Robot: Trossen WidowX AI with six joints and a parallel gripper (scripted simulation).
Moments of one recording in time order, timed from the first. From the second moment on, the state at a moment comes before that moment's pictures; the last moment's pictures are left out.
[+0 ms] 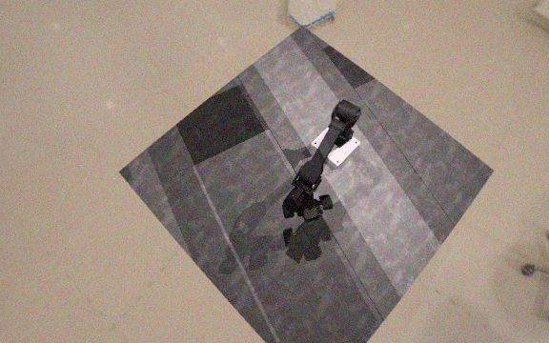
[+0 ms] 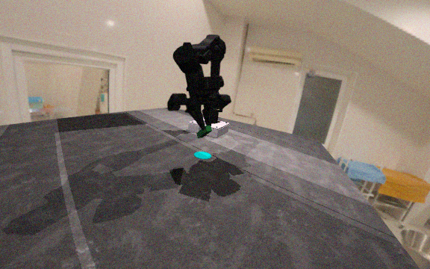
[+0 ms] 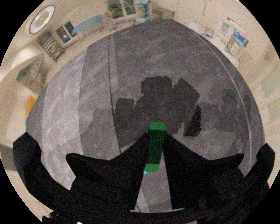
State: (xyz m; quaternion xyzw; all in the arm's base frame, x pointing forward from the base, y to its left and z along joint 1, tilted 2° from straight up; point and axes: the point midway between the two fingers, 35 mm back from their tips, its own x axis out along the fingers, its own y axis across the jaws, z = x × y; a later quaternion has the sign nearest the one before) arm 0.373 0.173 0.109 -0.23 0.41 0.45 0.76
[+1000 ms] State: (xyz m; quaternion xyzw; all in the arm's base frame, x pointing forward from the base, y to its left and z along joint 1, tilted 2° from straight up) arm 0.382 0.170 0.107 -0.17 0.34 0.47 0.80
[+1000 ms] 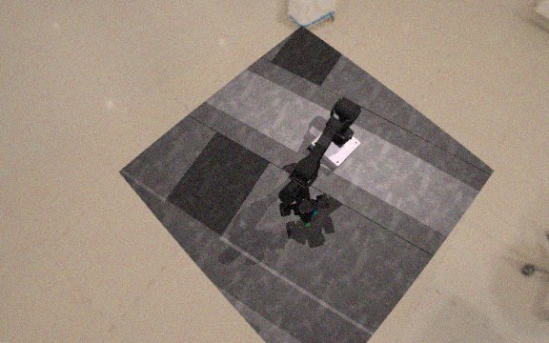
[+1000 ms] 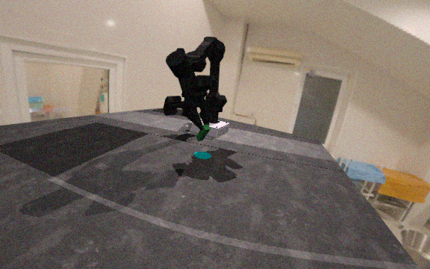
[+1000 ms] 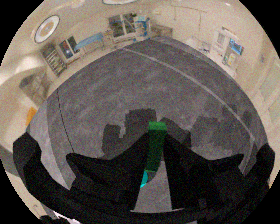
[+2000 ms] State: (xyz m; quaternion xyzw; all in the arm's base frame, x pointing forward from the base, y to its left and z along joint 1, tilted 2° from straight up) arm 0.382 0.162 0.111 -0.12 0.26 0.50 0.82
